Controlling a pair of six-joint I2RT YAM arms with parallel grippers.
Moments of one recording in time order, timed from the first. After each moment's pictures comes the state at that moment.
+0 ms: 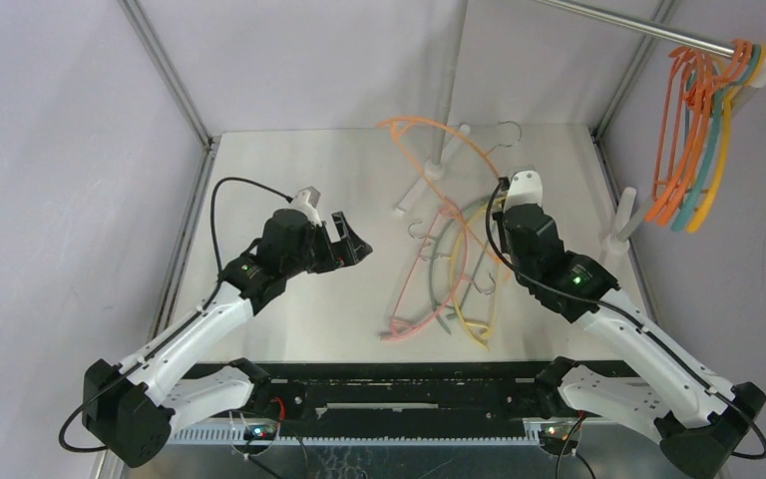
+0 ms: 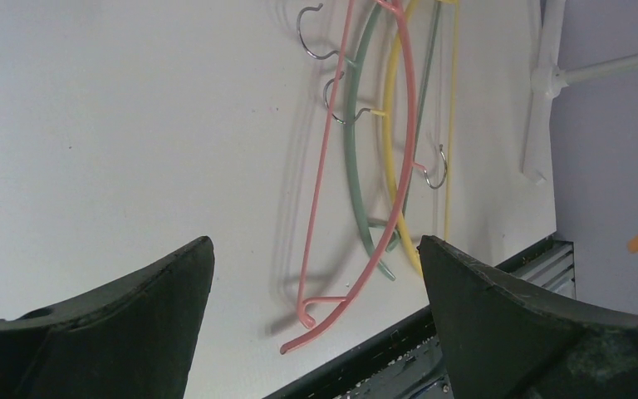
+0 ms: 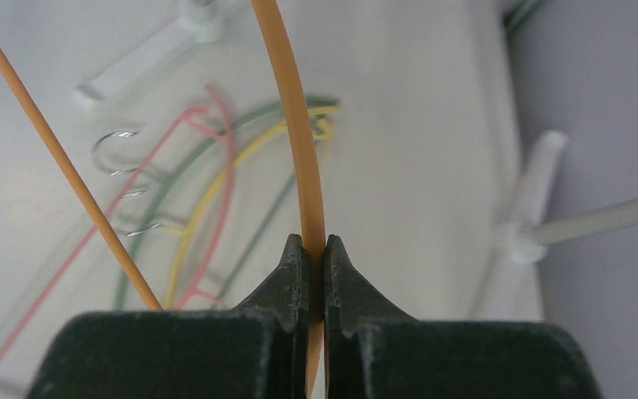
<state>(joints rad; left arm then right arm) -0.56 1.03 0.80 -0.32 0.07 -0.71 0.68 0.92 0.98 -0.55 0.63 0.09</state>
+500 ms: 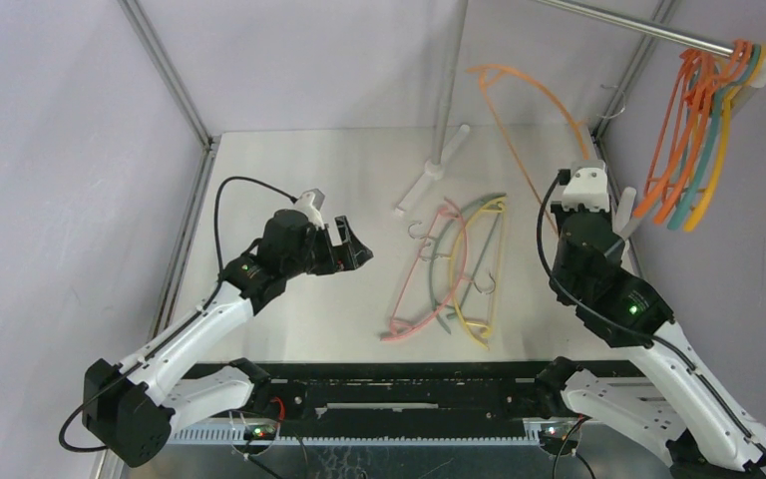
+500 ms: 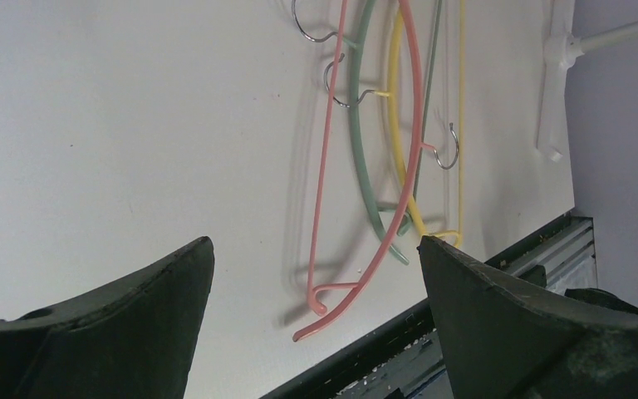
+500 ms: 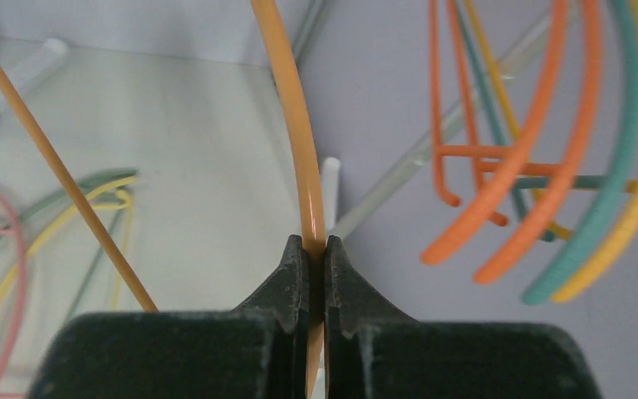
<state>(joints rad) -0.56 1.03 0.80 -0.33 0.10 -0.65 0.68 0.76 1.08 -0.57 1.05 -0.22</state>
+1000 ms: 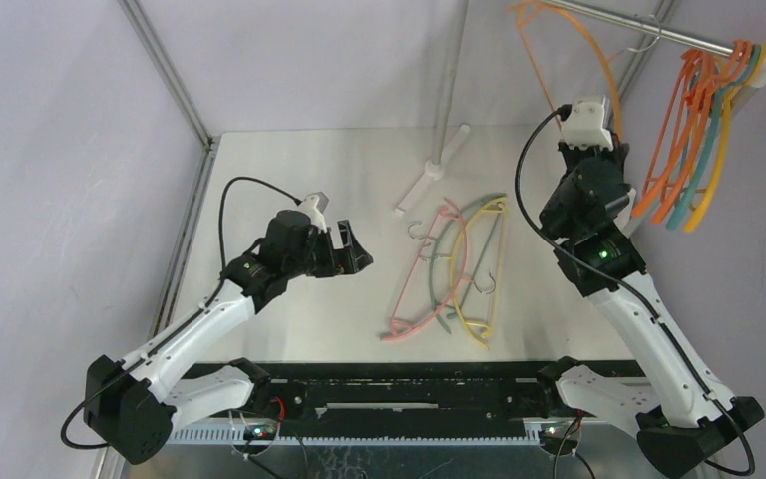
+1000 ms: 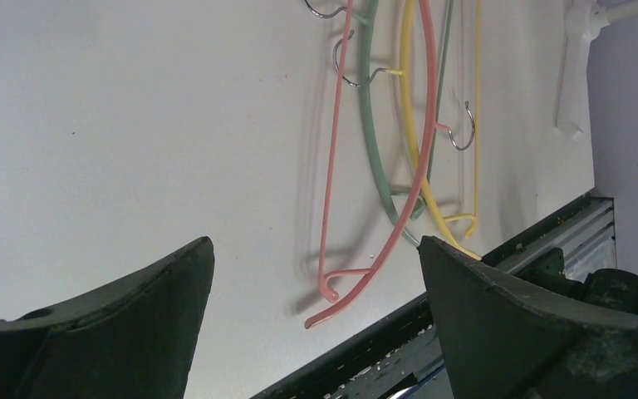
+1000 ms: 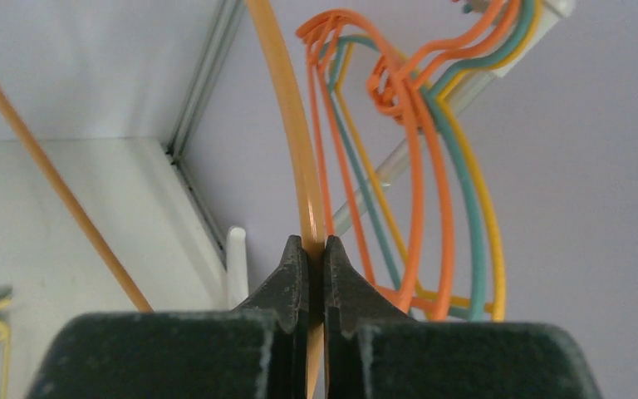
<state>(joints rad) -0.56 1.05 0.80 -0.36 0.13 -0.61 0.49 0.98 1.20 -0.07 1.09 -0.69</state>
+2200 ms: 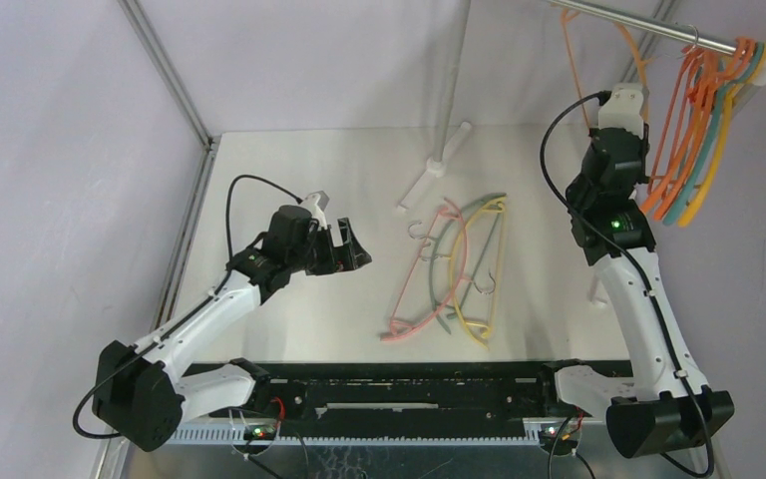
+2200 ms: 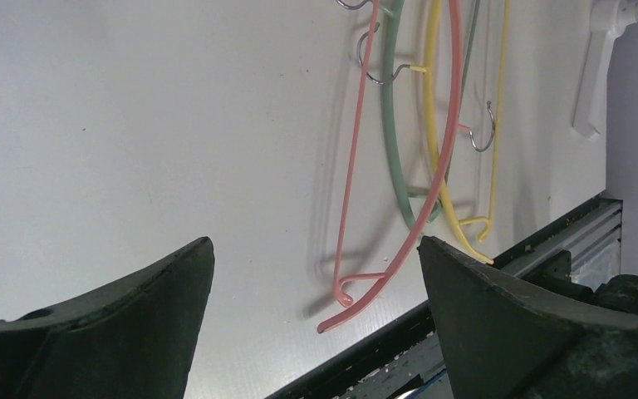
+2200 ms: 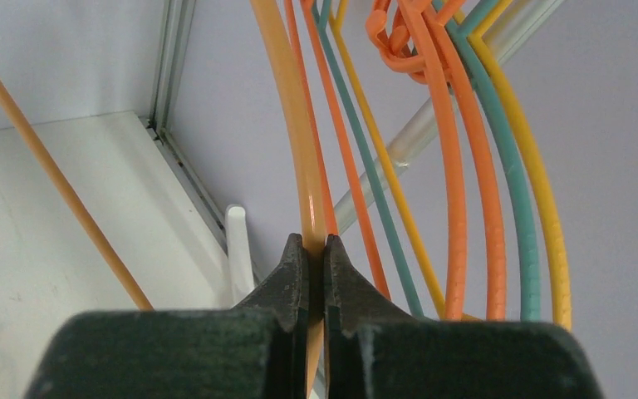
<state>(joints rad) -0.50 1.13 0.80 -0.35 0.19 -0.59 0.13 1.11 1.27 -0.22 0.87 -0.43</state>
